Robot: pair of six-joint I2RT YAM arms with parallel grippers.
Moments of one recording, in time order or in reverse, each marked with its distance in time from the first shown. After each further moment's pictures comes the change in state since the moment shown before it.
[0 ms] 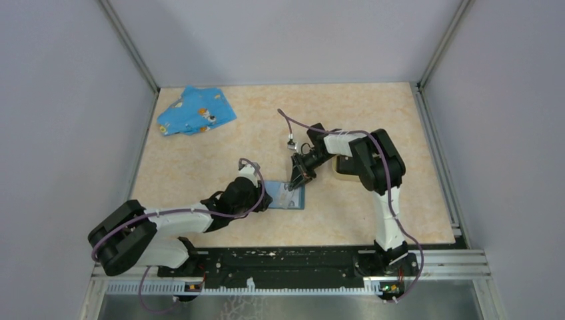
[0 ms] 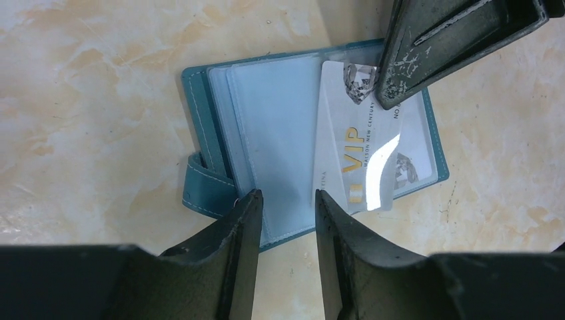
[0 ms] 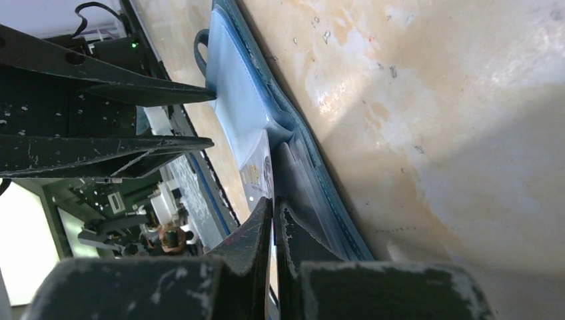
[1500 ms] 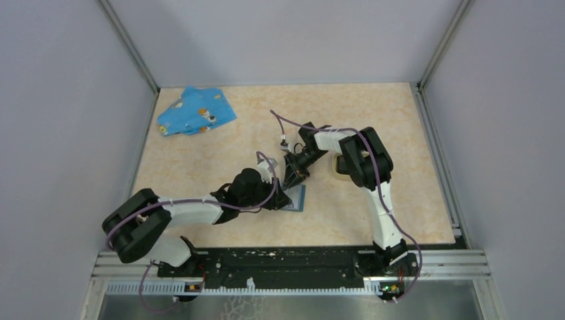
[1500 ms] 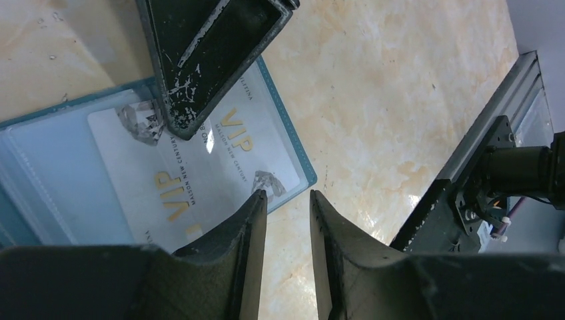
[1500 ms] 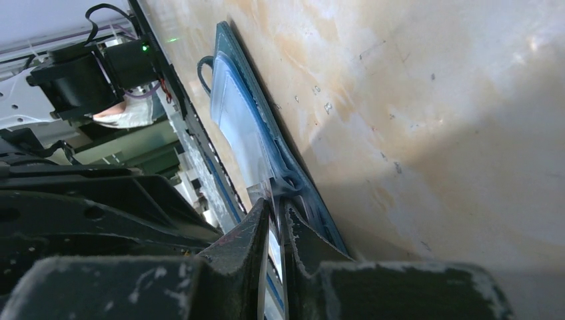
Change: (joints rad) left arm -0.004 0.087 0.090 0.125 0.343 -0.013; right arm 0.039 0.130 0.184 -0.153 -0.016 0.007
